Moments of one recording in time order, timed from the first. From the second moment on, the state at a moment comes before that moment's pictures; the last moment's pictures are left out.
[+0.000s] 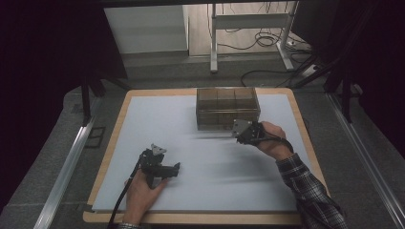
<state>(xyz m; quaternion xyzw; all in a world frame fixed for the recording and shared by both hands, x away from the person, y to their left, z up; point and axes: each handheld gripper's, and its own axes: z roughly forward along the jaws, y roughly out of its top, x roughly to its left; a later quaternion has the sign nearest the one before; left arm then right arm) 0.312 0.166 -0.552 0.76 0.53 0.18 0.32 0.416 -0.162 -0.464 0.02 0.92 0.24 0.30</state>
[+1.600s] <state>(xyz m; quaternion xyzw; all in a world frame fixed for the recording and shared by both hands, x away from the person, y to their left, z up) 0.312 0.166 -0.553 0.76 0.53 0.18 0.32 0.508 -0.198 -0.457 0.00 0.97 0.25 0.06</state>
